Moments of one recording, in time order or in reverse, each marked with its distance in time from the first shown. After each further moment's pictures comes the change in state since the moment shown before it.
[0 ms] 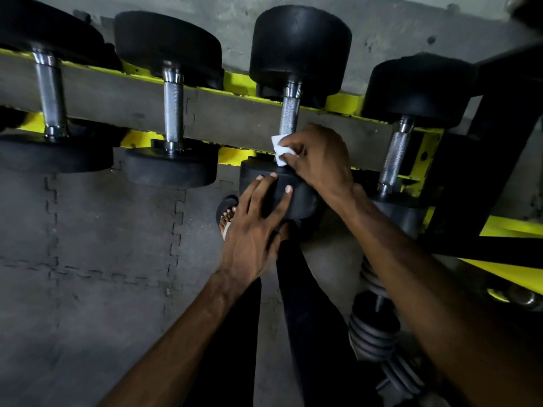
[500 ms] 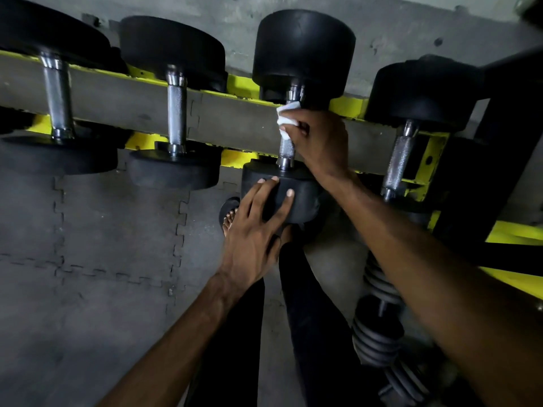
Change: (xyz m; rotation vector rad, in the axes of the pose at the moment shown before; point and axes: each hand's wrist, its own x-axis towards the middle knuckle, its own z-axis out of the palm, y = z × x) left_hand 0.001 0.001 -0.003 0.056 -0.027 -0.016; right_hand 0.029 0.004 0.008 0.122 0.186 0.034
